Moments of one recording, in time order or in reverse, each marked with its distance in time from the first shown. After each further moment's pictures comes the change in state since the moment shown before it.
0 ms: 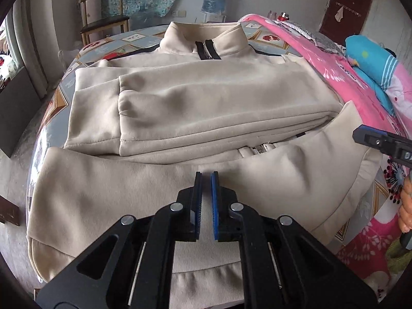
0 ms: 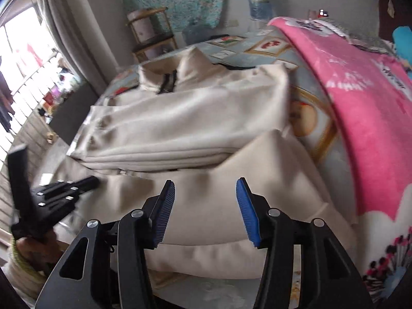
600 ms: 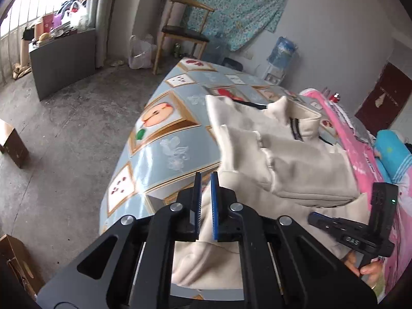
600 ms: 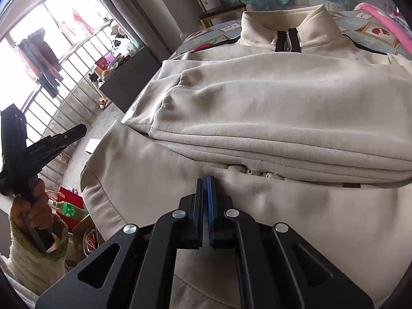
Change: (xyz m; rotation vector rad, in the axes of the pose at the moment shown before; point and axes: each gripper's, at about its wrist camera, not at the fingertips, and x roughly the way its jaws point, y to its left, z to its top) left arm -0.097 0.149 -0.012 -0.369 -0.218 0.059; right arm 0.066 0.133 0.000 -0.108 0.115 0.485
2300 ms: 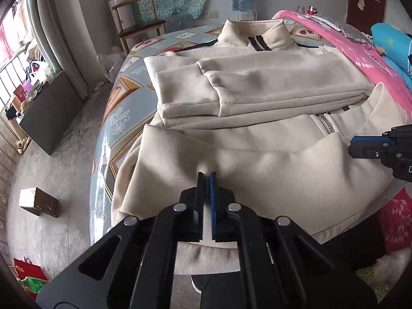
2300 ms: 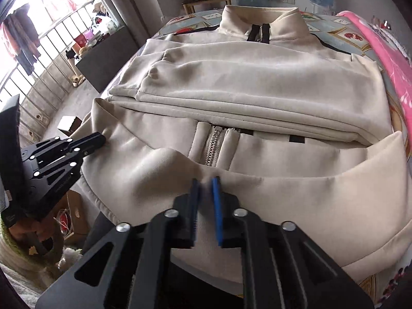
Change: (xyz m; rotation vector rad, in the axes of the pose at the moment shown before) left arm 0.029 -0.084 -0.074 0.419 0.151 0.170; right arm -0.046 0.015 -0.028 -0.097 0.091 -0.236
